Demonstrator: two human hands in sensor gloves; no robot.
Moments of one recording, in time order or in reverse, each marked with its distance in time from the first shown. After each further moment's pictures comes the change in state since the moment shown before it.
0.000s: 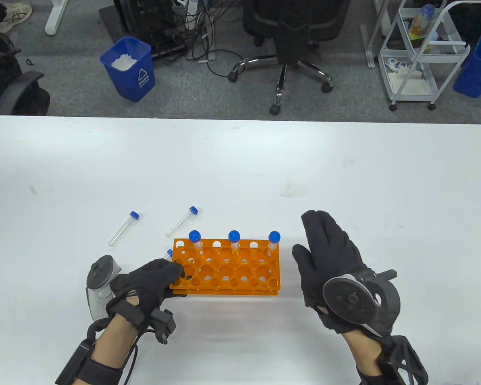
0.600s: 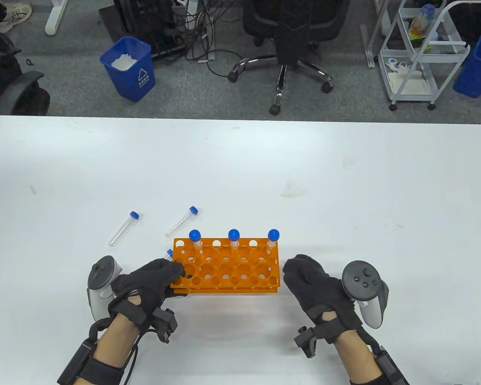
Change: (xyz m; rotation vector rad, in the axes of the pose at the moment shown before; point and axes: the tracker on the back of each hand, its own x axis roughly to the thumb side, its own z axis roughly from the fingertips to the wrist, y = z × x) left_hand -0.002 -0.001 0.000 0.019 0.005 -0.003; right_hand -0.073 0.117 0.062 0.580 0.466 -0.842
